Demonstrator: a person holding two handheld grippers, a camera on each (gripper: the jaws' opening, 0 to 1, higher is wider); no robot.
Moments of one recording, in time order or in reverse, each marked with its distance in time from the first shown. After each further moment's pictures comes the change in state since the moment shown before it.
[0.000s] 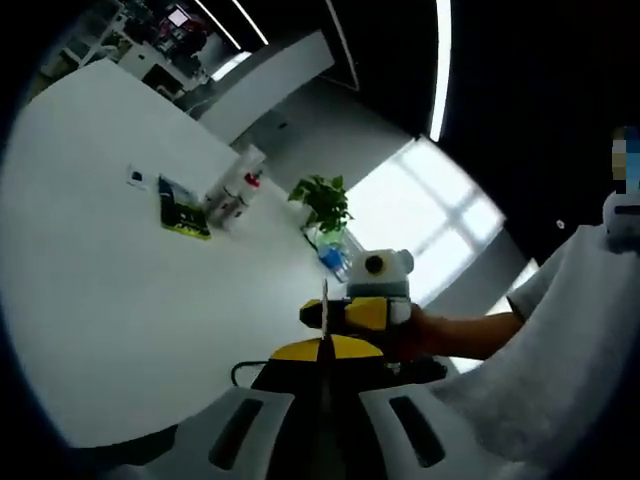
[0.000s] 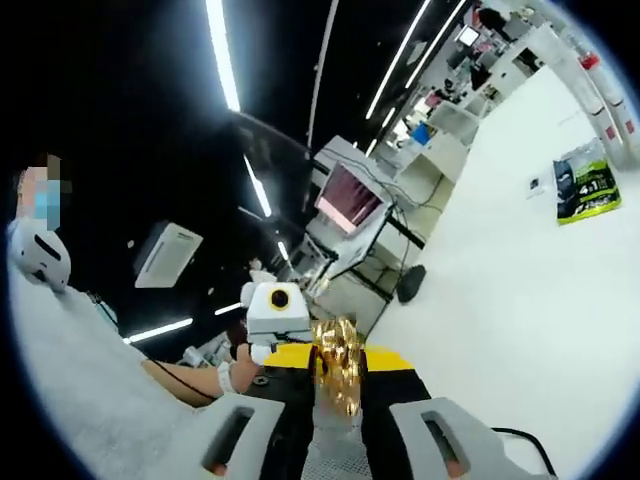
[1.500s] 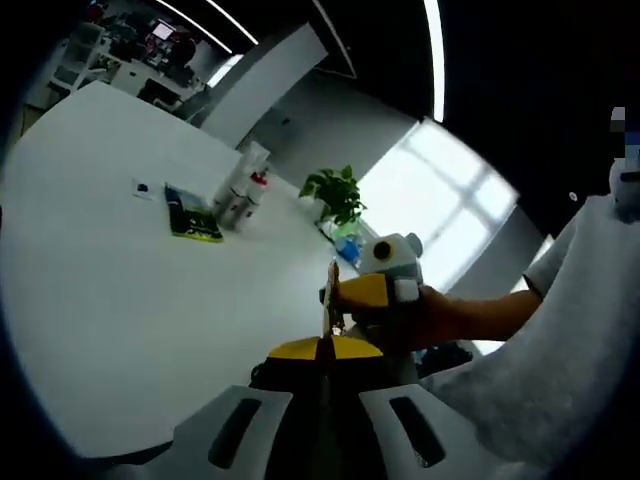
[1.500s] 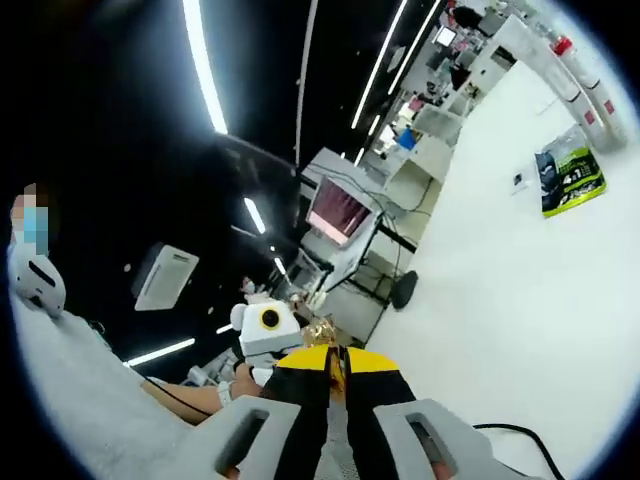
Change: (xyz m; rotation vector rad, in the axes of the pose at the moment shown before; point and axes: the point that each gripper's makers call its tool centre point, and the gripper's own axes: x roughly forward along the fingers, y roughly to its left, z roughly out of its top) left arm -0.001 0.012 0.007 0.054 -0.042 0.077; right arm -0.010 -0.012 0.003 0.069 -0.023 -0.014
